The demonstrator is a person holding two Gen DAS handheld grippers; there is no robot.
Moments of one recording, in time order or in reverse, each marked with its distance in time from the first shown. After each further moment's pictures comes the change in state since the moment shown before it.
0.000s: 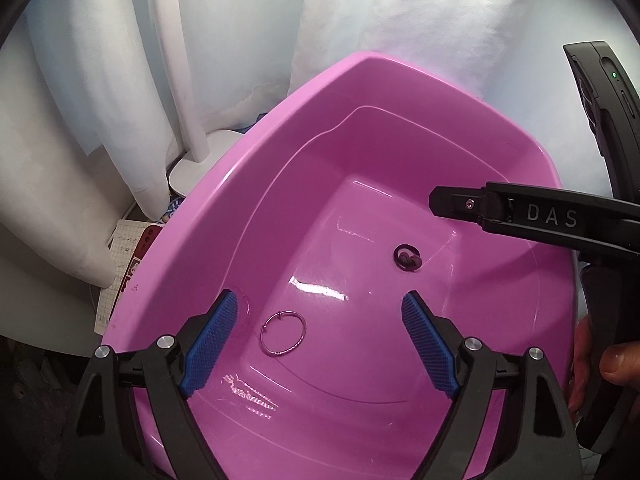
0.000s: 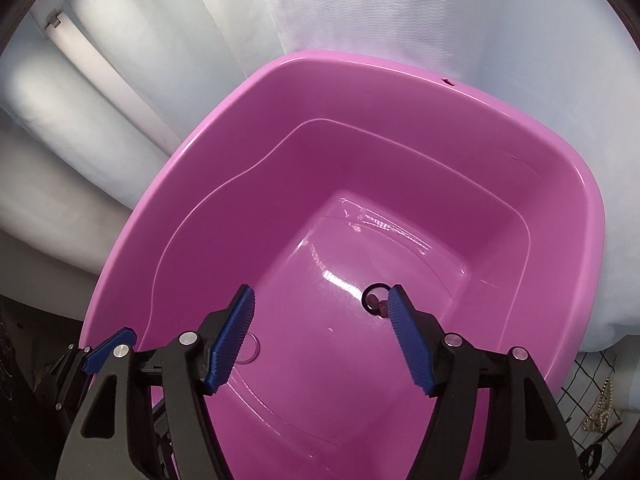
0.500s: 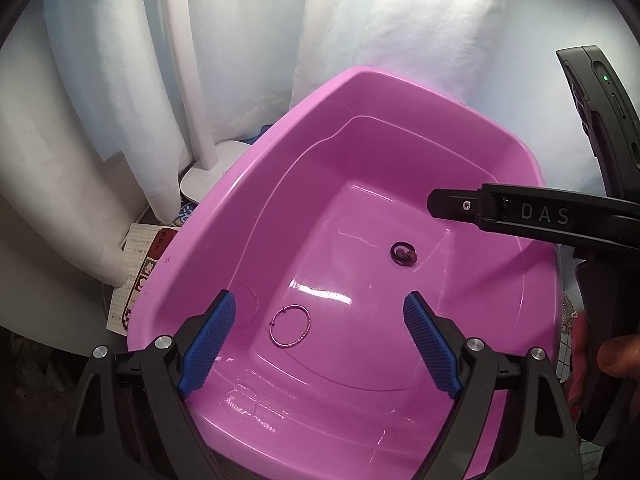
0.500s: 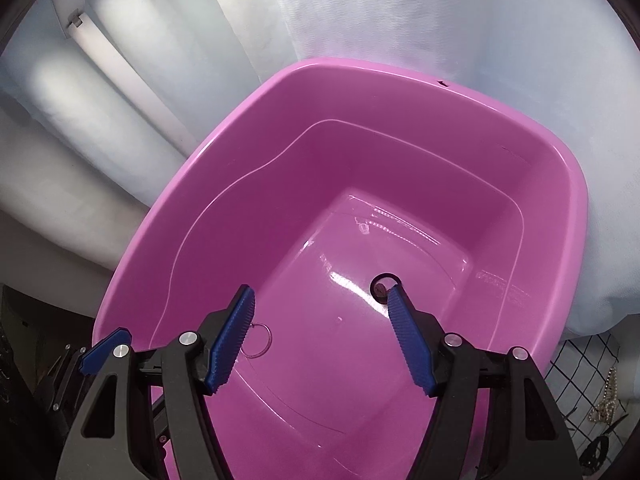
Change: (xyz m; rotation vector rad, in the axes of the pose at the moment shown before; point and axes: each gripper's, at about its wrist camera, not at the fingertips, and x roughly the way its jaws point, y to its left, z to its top) left arm -0.023 -0.001 -0.015 0.019 -0.046 0.010; right arm -0.018 0.001 -0.012 -0.007 -0.035 0.015
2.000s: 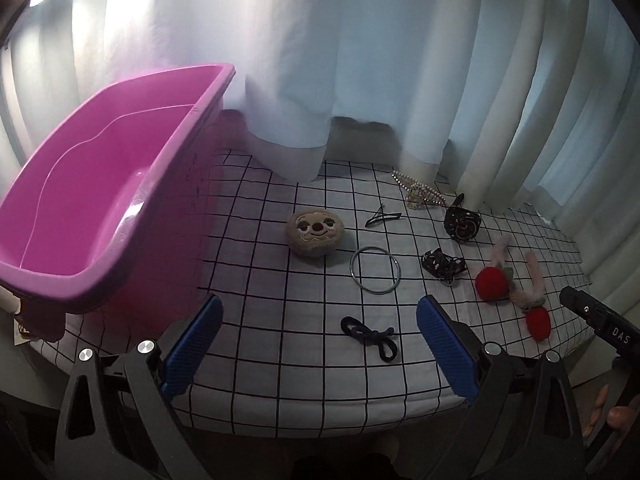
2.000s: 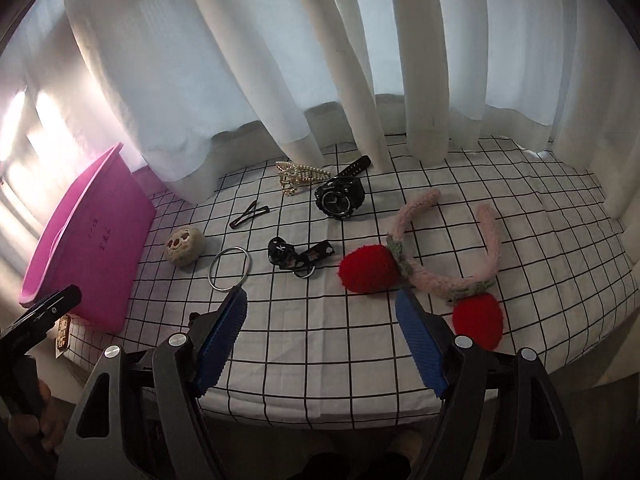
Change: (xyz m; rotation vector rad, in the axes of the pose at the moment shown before) left arm -0.051 -0.188 -0.174 0.415 -0.065 -0.357; right arm -0.224 -0.193 -0.450 0.655 -0.424 -0.461
